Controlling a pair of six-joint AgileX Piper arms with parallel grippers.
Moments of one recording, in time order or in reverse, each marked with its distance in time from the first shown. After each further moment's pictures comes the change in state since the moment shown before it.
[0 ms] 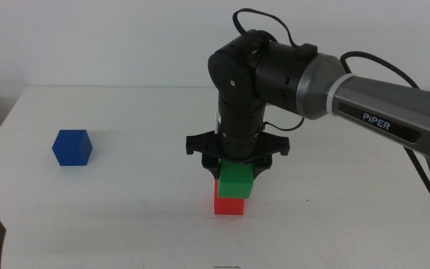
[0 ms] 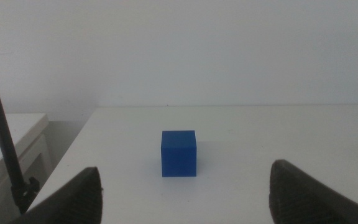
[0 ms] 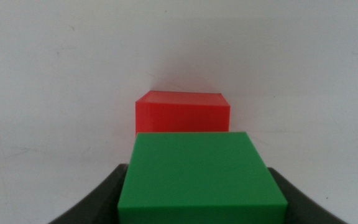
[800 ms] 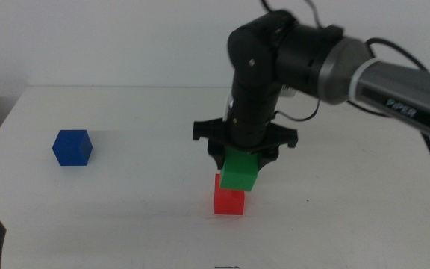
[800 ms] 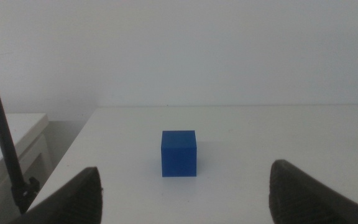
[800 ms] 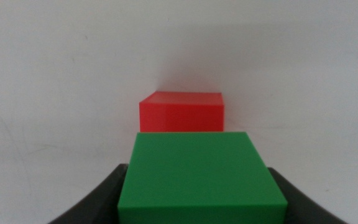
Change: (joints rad) left arm 0.000 0.000 0.000 0.000 0.000 0.000; right arm -0.047 -0.042 0.001 0.065 0.000 -0.032
